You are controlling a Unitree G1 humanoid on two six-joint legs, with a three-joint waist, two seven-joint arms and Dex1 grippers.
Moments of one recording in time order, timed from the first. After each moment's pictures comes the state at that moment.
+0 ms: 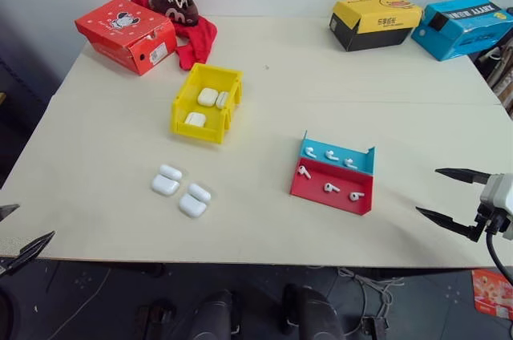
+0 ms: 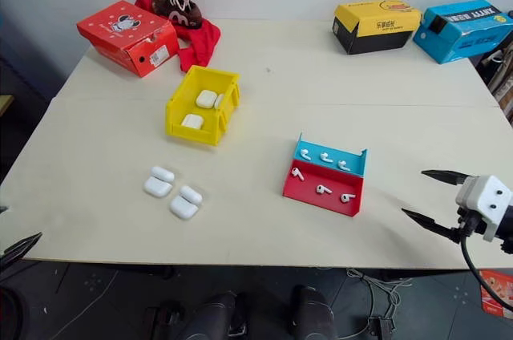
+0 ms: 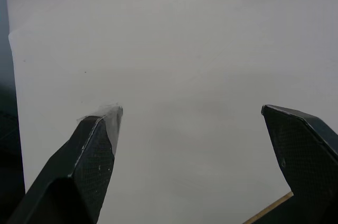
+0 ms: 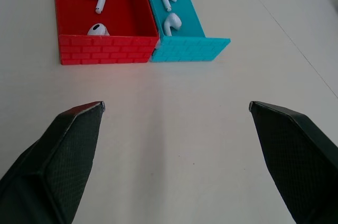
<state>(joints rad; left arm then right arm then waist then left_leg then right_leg) 0.35 0.88 0.81 0.31 -0.41 -0.18 -1.06 0.02 -0.96 -0.42 0.23 0.37 -0.27 1.23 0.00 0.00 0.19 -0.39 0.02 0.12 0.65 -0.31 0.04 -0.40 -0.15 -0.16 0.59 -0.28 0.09</state>
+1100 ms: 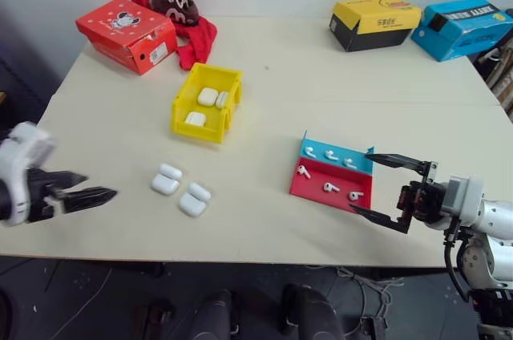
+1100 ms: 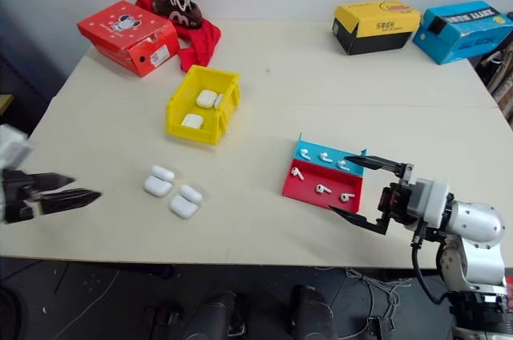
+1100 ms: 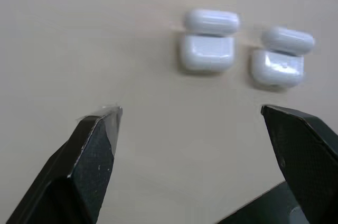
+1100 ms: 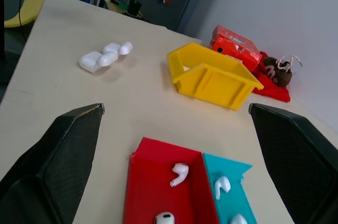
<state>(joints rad) -0.18 1.19 0.46 -0.36 -0.74 1.36 -0.71 -0.09 -0.65 -0.25 -0.04 0.58 -0.36 1.34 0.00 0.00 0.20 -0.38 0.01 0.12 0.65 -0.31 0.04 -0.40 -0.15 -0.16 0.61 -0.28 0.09</state>
